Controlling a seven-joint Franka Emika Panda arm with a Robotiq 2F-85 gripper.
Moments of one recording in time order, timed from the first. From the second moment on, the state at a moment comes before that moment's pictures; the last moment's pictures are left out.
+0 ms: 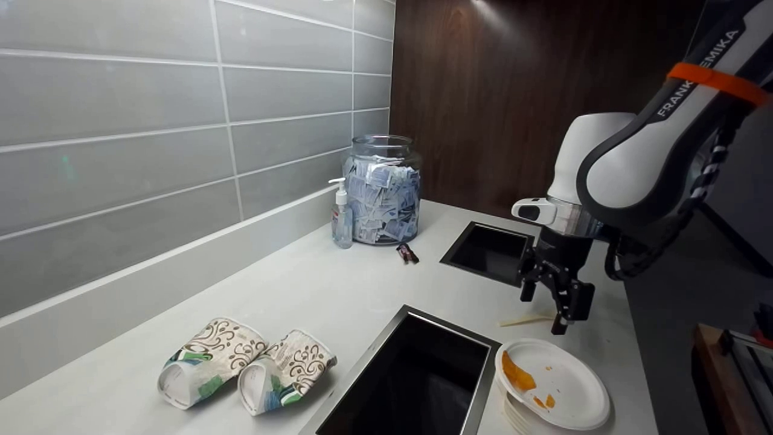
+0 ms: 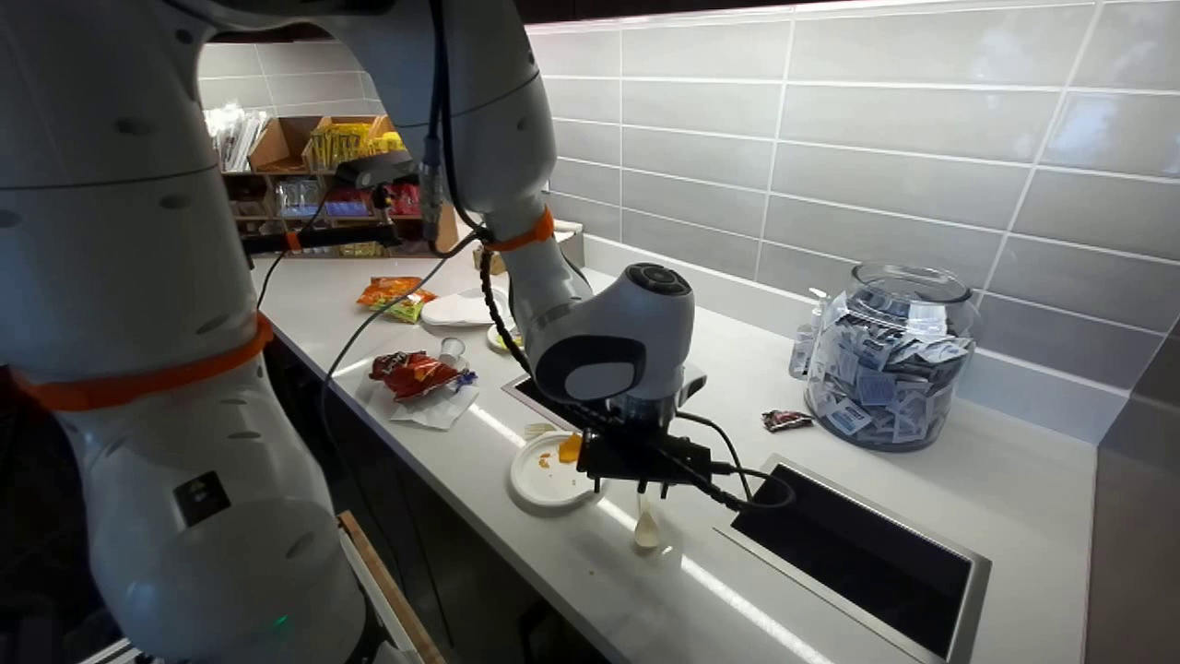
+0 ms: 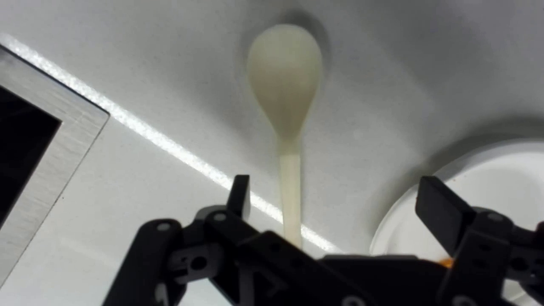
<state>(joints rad) 0.02 0.06 -0.08 -2.75 0.38 2.81 -1.19</state>
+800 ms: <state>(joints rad) 0.01 0.11 -0.08 -2.73 0.38 2.88 -1.22</state>
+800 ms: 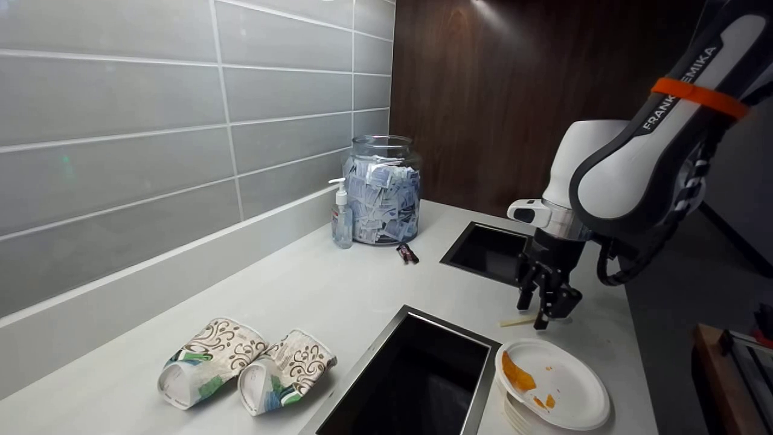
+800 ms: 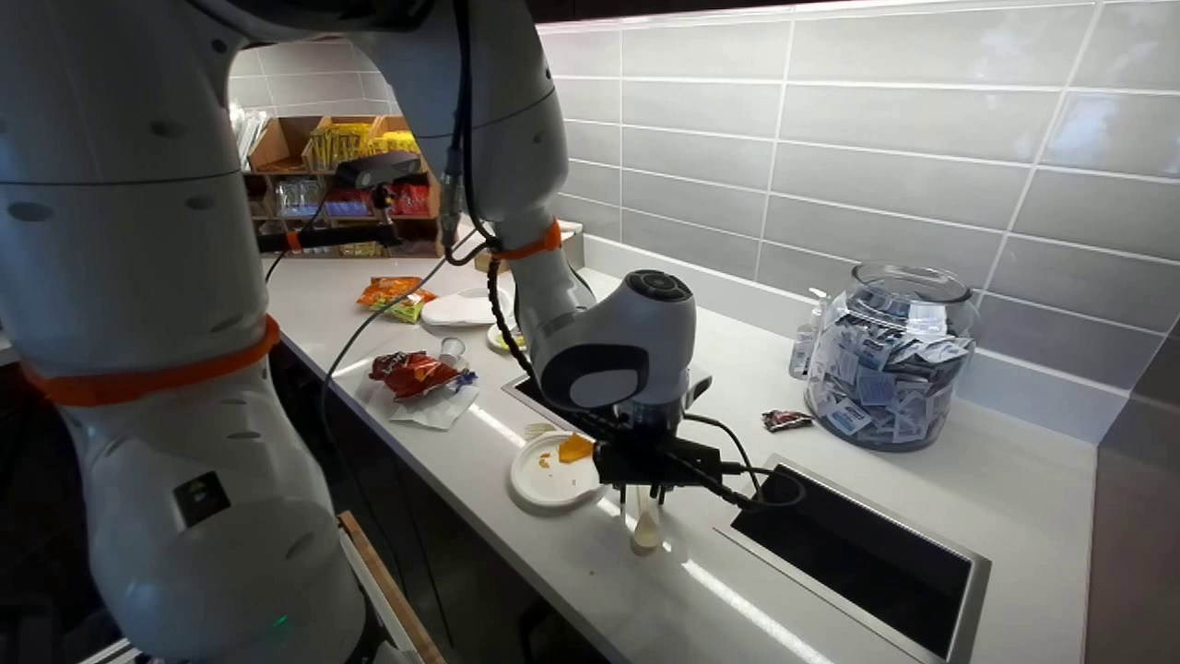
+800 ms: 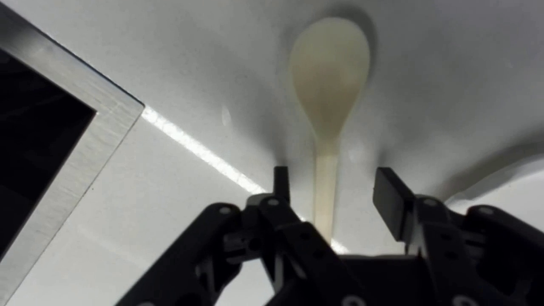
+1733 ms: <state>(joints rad) 0.02 0.08 -0.08 -2.72 0.37 2.88 -1.20</state>
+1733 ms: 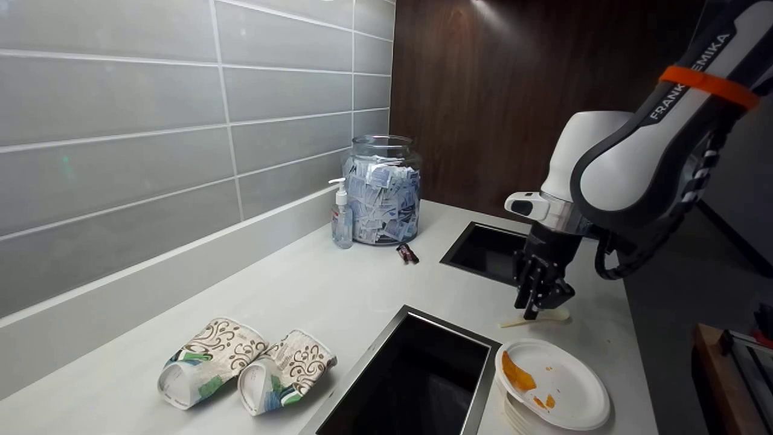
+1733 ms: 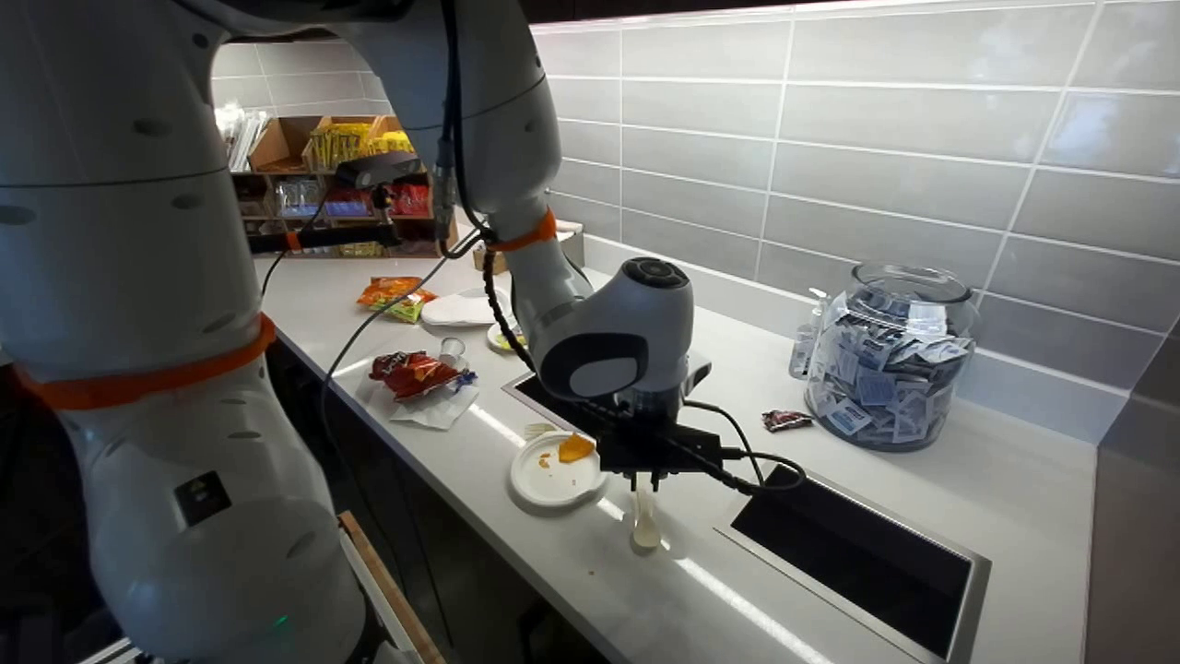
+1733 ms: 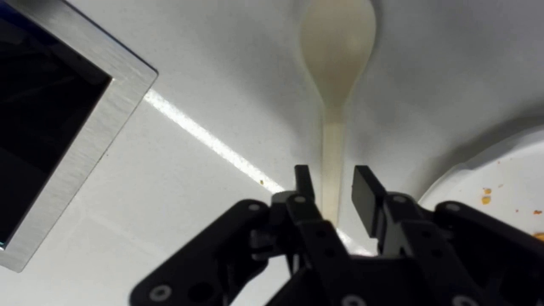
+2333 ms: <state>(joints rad) 0.02 0.11 -0.09 -2.72 0.37 2.88 -1.20</state>
